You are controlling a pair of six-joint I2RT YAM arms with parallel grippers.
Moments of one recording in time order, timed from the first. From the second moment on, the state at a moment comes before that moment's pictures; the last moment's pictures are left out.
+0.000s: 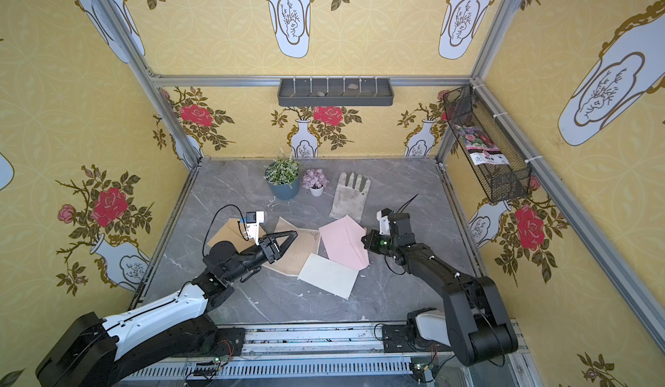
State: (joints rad) left arm -0.70 0.99 0.28 0.74 0.31 -0.92; right arm 0.30 1.22 0.50 -0.04 -0.45 0.56
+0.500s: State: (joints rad) left arm -0.70 0.96 0.27 0.72 0.31 -0.91; right arm -0.35 1.22 0.44 -0.05 -0.65 0.55
